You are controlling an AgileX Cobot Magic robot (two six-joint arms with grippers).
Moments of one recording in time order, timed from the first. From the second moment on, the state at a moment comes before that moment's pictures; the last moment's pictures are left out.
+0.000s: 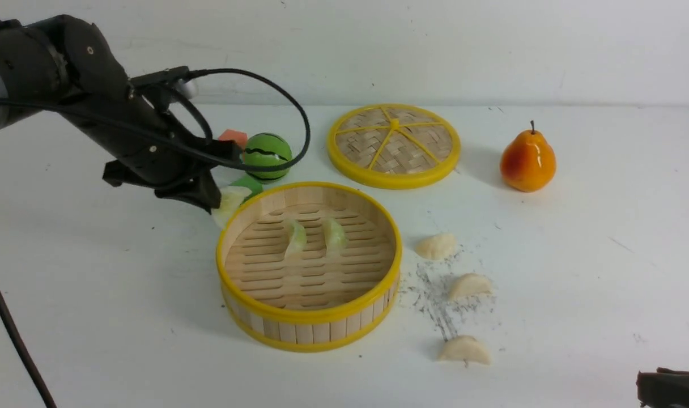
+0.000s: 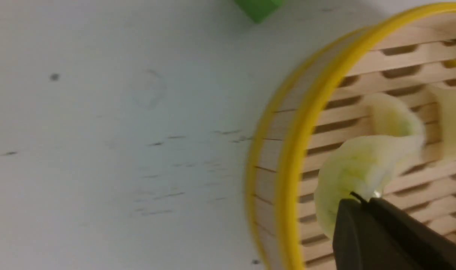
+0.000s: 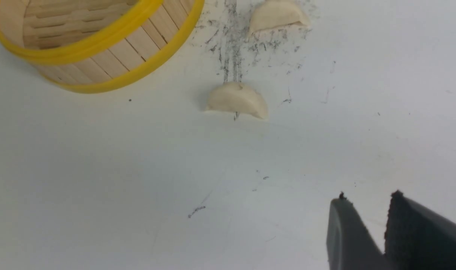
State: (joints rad) right arm 0.07 0.74 -0.39 0.62 0.53 -0.37; left arm -0.16 1.86 -1.54 -0.35 0.86 0.04
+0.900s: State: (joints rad) right arm 0.07 0.74 -0.39 0.62 0.53 -0.37; left arm -0.24 2.00 -1.54 -0.25 0.76 -0.19
